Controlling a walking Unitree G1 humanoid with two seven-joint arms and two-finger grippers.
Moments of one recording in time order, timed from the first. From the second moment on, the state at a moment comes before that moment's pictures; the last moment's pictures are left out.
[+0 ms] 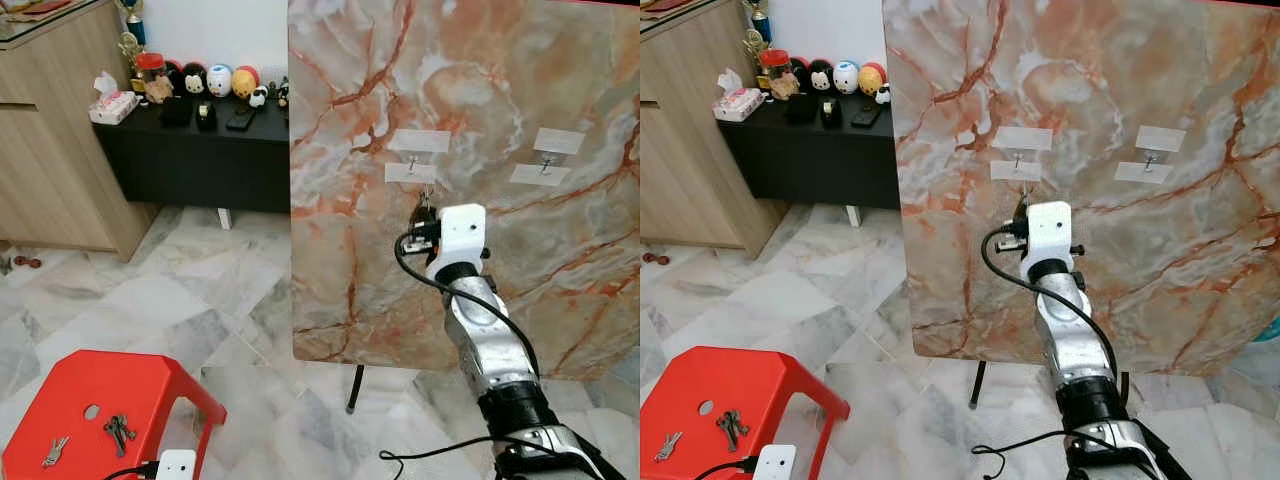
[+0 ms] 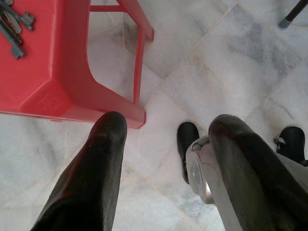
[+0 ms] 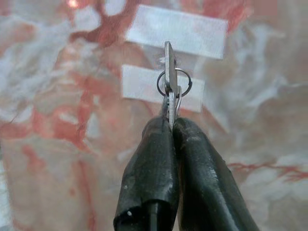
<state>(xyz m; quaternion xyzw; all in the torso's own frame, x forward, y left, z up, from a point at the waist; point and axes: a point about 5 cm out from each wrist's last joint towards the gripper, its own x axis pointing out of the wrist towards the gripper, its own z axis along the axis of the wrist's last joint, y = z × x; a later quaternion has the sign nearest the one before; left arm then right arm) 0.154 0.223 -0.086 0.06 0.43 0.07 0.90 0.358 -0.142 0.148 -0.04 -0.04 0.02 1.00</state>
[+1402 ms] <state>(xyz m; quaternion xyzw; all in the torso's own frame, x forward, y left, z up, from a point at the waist) 0.154 0.222 -0.087 0.06 0.43 0.07 0.90 0.368 -0.139 0.160 -0.03 -0.02 0.15 0.99</state>
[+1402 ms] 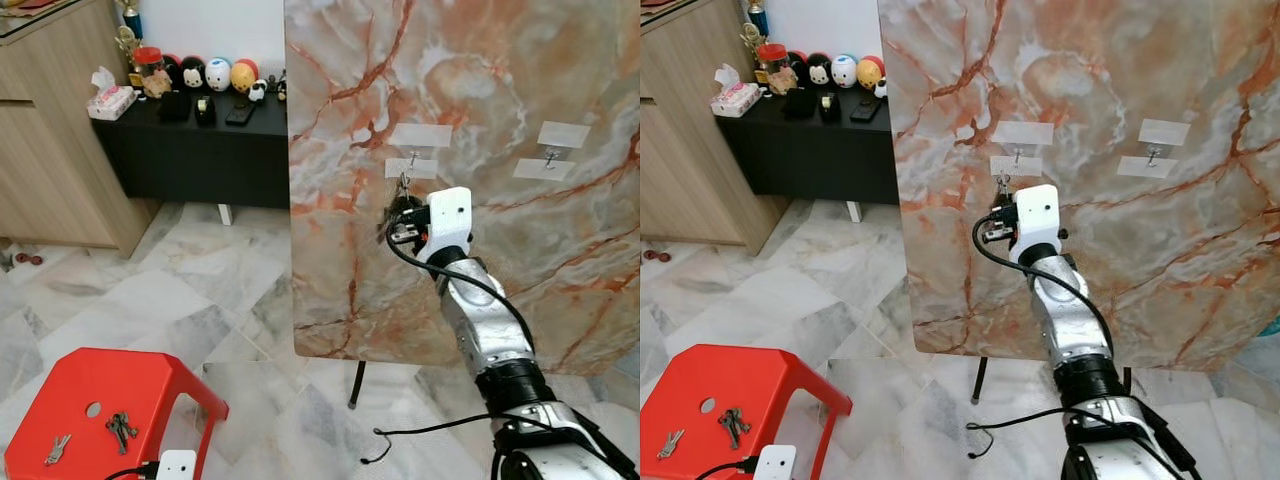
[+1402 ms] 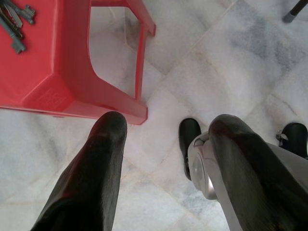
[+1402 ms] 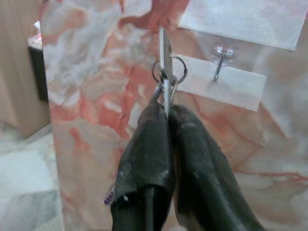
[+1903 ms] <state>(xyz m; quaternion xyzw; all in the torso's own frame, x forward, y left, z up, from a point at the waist) 0.158 0.220 -0.085 0.06 0.42 0.06 0.90 0.356 -0.184 0.171 0.03 -0.01 0.30 0.95</state>
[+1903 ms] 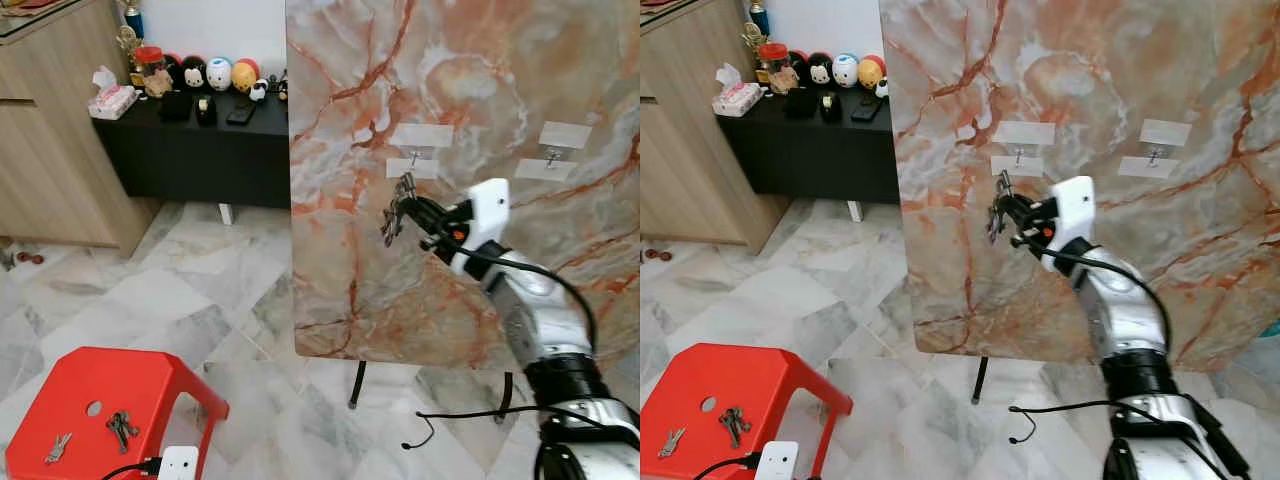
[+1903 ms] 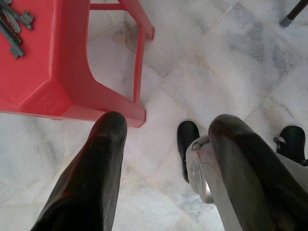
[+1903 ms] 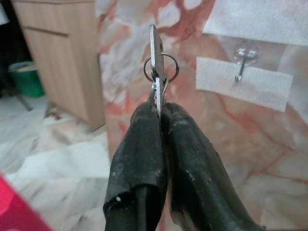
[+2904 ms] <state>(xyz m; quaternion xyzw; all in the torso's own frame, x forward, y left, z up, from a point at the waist) 0.157 0.222 -0.086 0.06 0.43 0.07 0.90 0.338 -0.230 0.163 0.00 0.03 0.42 0.91</state>
